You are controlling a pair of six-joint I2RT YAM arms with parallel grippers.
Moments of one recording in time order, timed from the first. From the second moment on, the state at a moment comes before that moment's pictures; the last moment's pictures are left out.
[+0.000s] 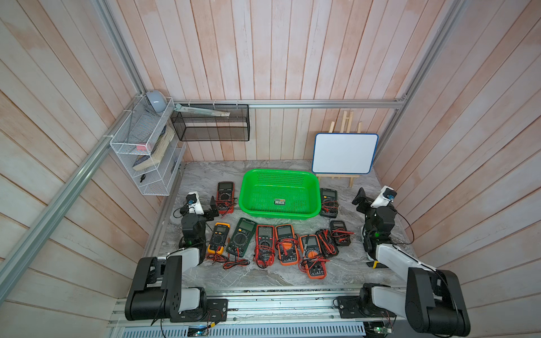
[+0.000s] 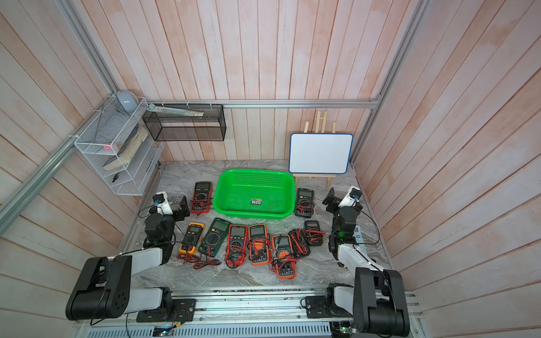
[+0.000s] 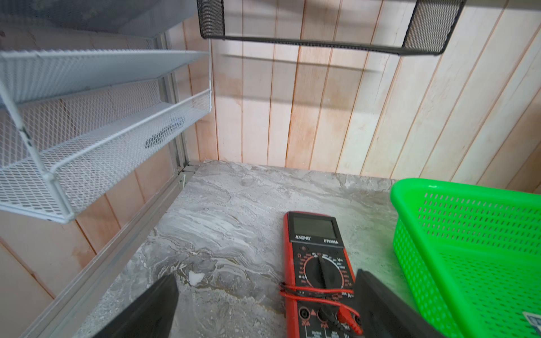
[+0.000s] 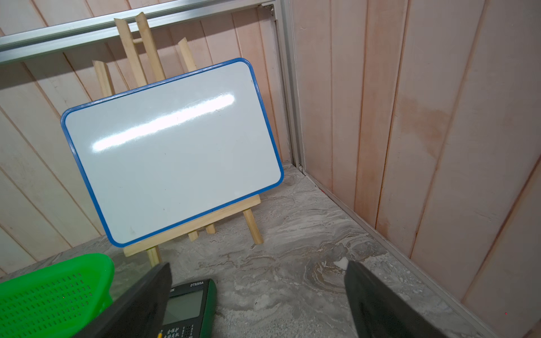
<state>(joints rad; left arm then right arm) 0.04 1.32 0.32 0.92 -0.07 -0.06 -0.06 1.19 0.40 0.72 0.22 0.29</state>
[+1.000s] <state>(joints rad) -0.14 1.04 0.72 0.02 0.03 -0.43 0.30 1.00 0.60 -0.13 -0.12 0.53</state>
